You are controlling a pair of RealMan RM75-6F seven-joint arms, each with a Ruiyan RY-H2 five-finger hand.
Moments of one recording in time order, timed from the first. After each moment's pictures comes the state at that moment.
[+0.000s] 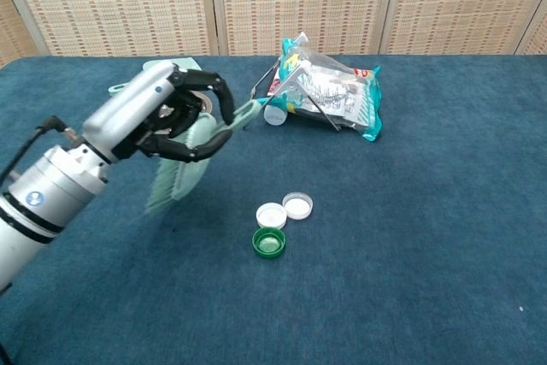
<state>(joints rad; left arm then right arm) -0.70 -2.03 -0.05 -0.60 1.68 1.60 -0.54 0.02 -1.01 0.01 -1.72 -1.55 1.48 -0.05</state>
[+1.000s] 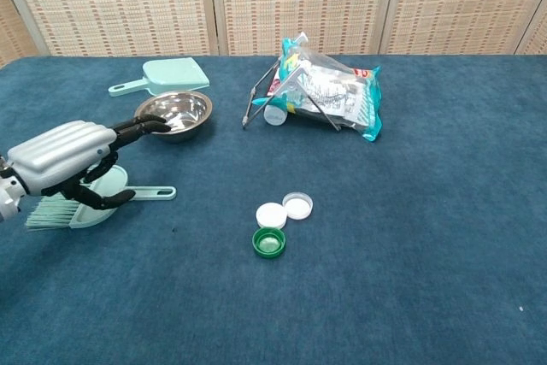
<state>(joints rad) -0.58 -1.75 0.04 -0.86 1.60 1.26 -0.18 0.03 -1.03 0.00 -1.73 -1.55 1.47 -0.09</state>
